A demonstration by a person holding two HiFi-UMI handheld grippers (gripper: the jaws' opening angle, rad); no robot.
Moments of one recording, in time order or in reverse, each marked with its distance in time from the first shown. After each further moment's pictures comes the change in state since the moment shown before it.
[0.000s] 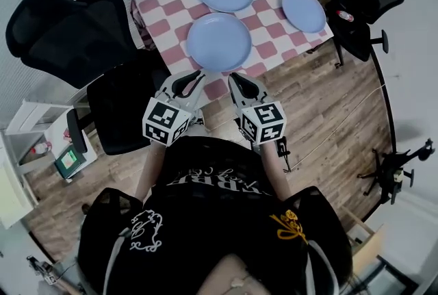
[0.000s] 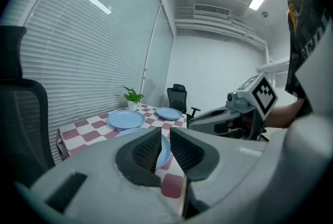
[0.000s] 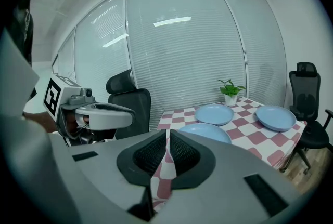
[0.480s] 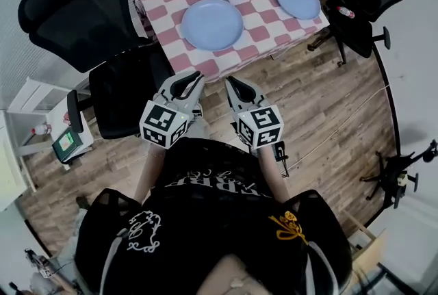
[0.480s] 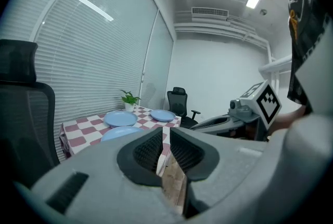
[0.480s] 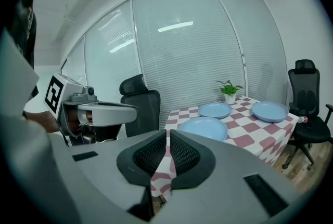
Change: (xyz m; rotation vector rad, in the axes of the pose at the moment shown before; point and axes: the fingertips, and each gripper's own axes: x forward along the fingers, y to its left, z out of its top) left arm -0.034 -0.095 -0.008 -0.002 -0.044 0.061; right arm -0.090 0.025 -0.038 0.002 -0.039 0.060
